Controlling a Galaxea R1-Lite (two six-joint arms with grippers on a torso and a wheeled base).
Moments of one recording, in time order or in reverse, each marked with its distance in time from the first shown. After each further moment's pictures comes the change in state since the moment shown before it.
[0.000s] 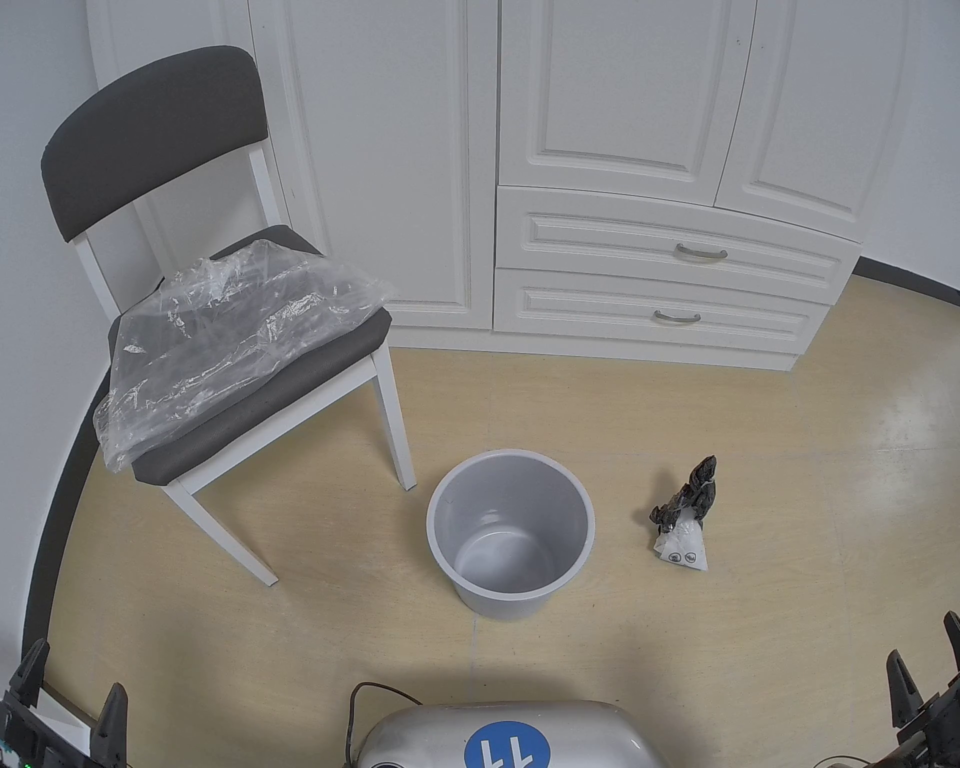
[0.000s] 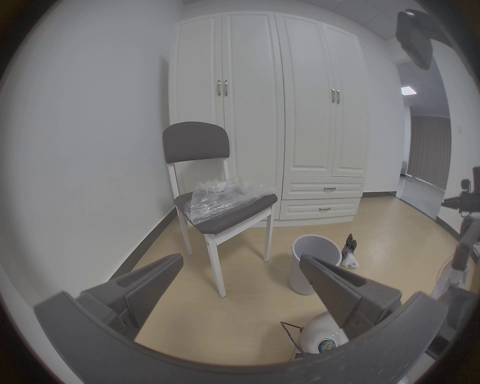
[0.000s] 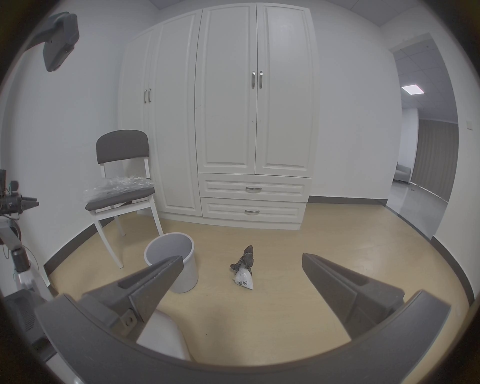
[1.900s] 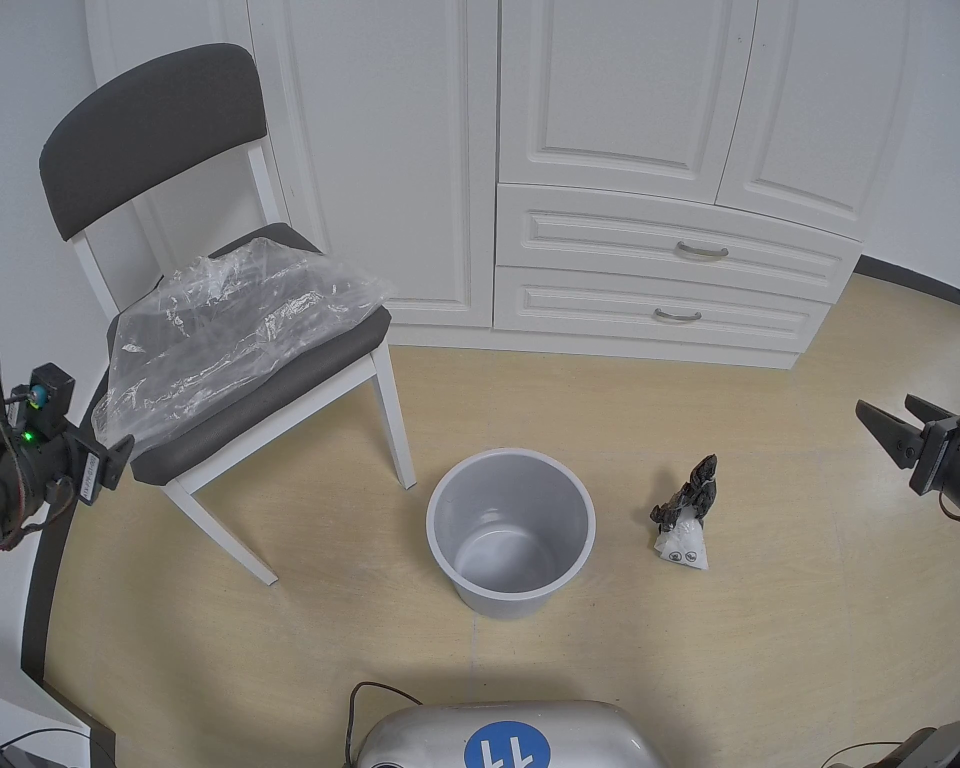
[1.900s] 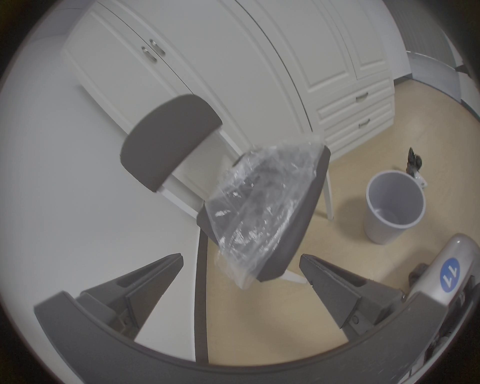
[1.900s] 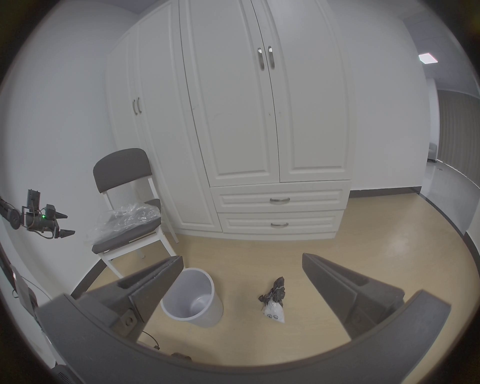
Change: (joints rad) left arm 0.014 1.227 -0.620 -0.319 0.268 0.529; right arm 0.033 1.044 -0.455 -0.517 0.133 0.087
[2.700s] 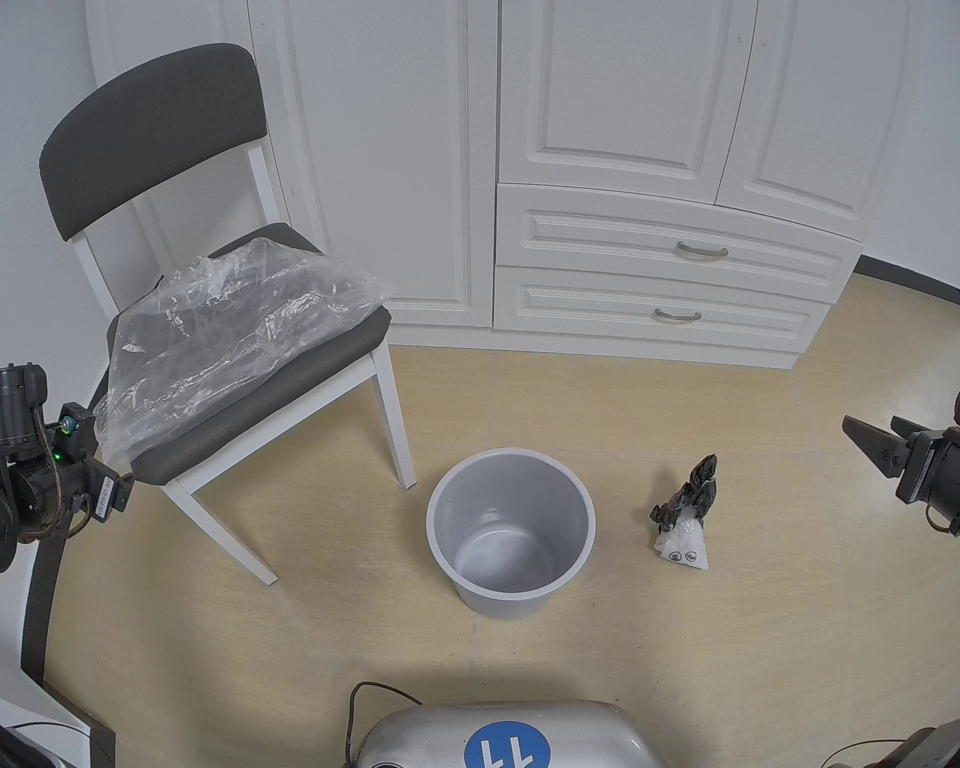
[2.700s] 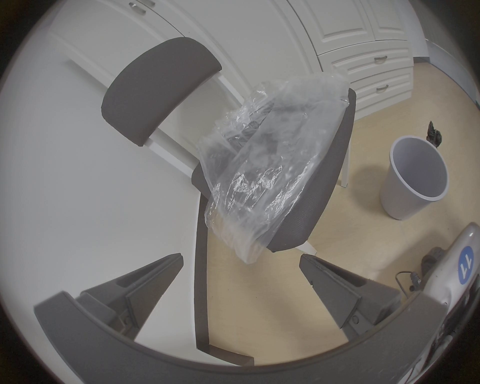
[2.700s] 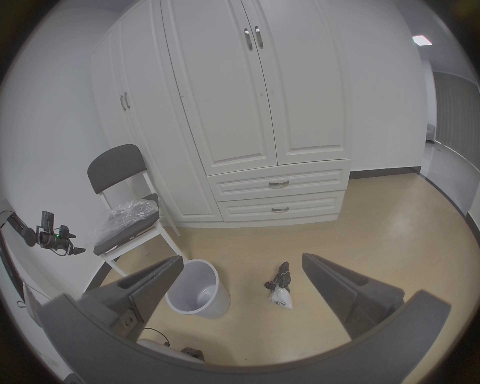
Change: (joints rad) left arm 0.160 0.249 0.032 -0.116 -0.011 0.007; right arm 0.002 0.046 0.023 -0.003 0.000 0.073
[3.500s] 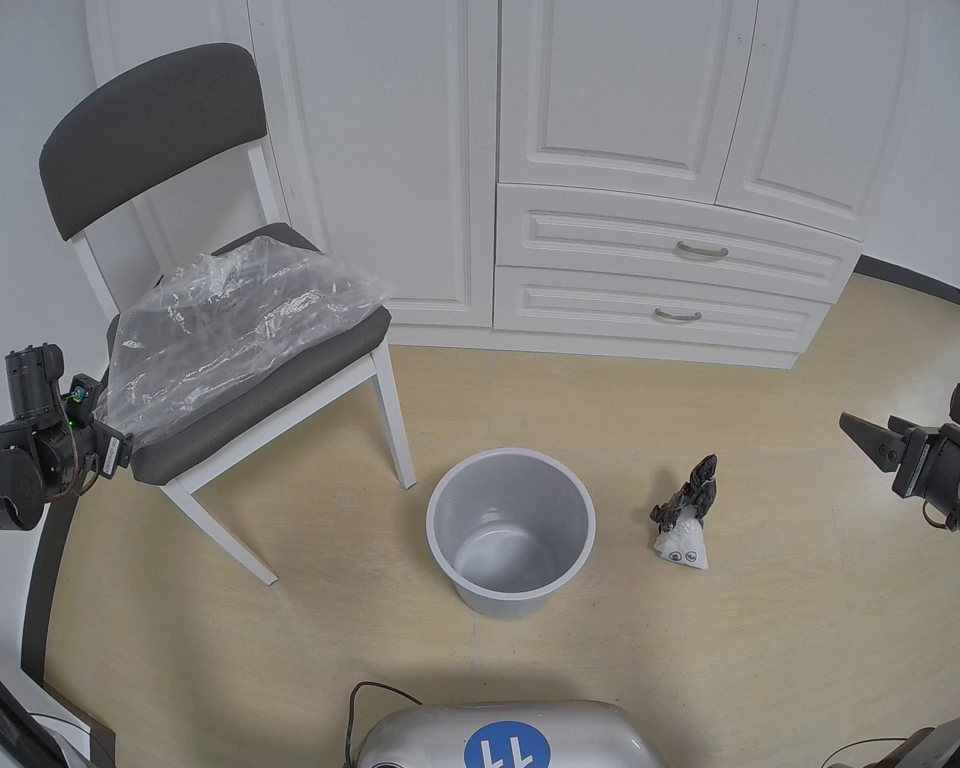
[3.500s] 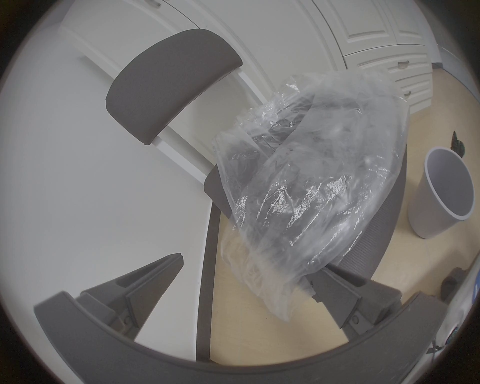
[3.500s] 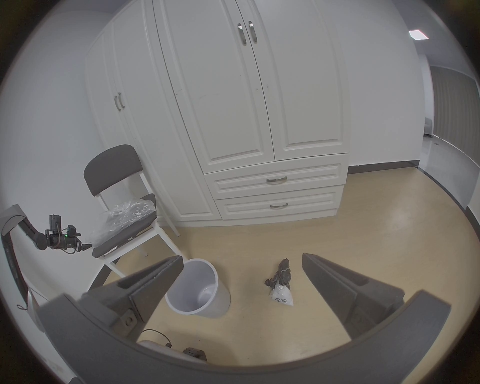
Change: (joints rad) left arm 0.073 0.224 -0.132 -0.193 -0.020 -0.003; right arm -0.011 0.030 -0.009 -0.009 0.001 0.014
